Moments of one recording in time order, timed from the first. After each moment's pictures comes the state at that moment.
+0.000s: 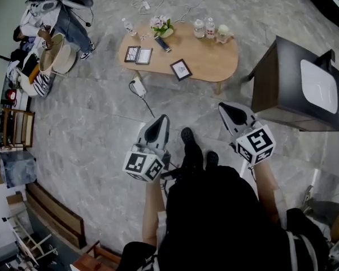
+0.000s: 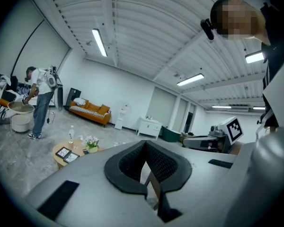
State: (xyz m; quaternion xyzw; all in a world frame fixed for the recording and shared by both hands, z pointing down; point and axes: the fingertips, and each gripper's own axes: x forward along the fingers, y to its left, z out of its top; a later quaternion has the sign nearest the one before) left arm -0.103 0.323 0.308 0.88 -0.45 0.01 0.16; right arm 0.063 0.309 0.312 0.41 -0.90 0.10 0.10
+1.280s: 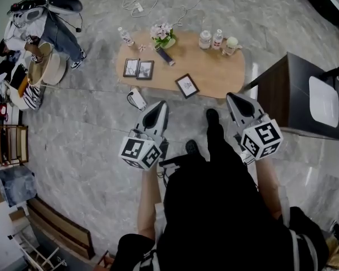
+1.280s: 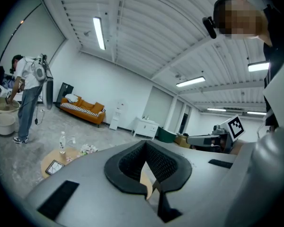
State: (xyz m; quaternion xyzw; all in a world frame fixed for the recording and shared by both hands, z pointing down) left arm -0.158 0.103 0.311 0.90 -0.40 0.00 0.17; right arm 0.028 0.114 0.304 0.49 -0.86 0.13 0.10
